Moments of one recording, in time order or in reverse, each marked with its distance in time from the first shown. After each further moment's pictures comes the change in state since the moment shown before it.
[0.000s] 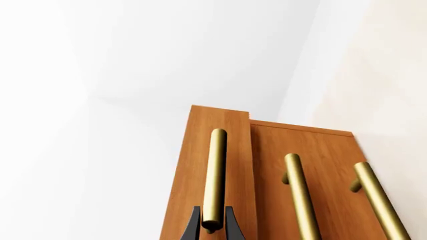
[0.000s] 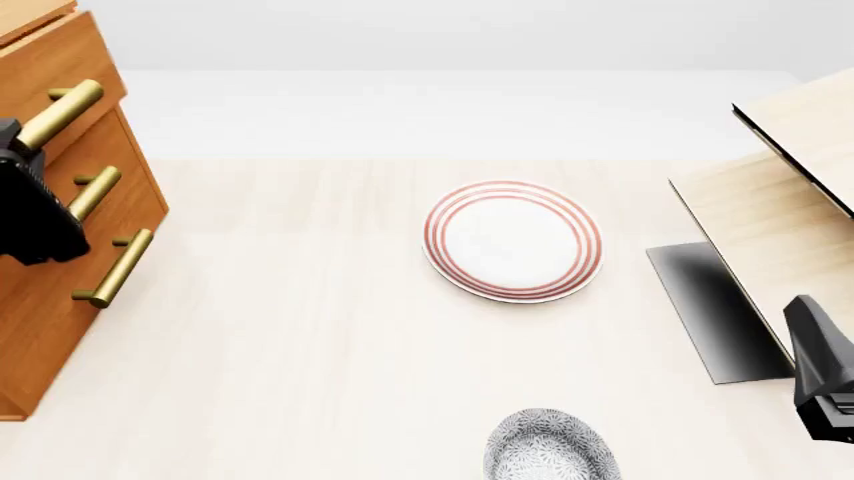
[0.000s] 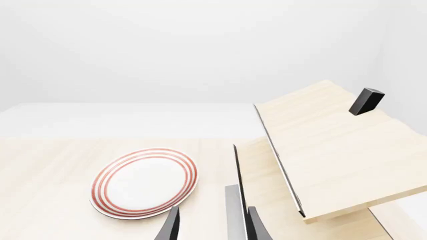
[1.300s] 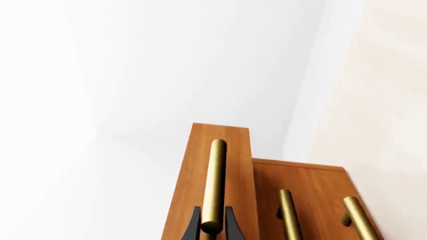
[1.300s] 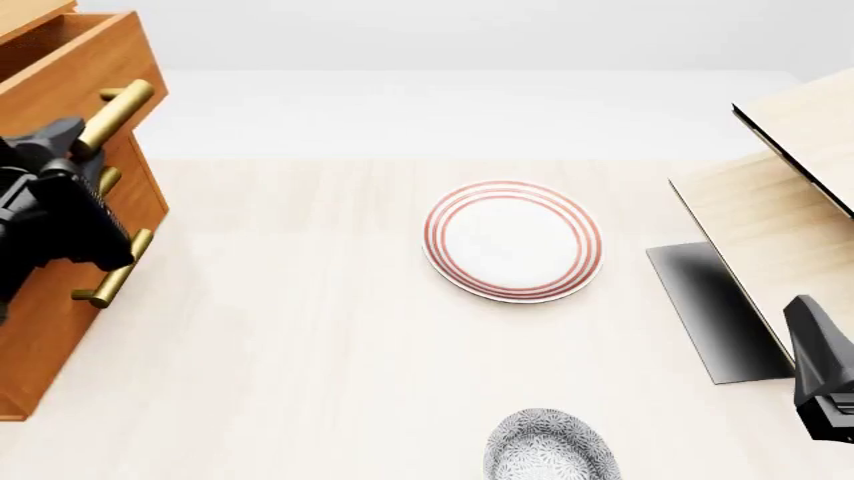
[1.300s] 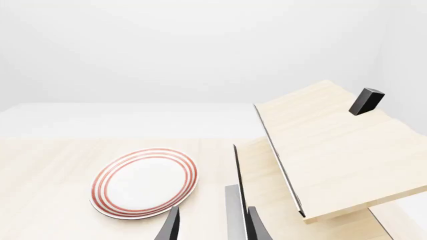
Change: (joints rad) left arm -0.161 0.008 0.017 -0.045 0.056; right arm 0.000 0.000 0.000 0.000 0.000
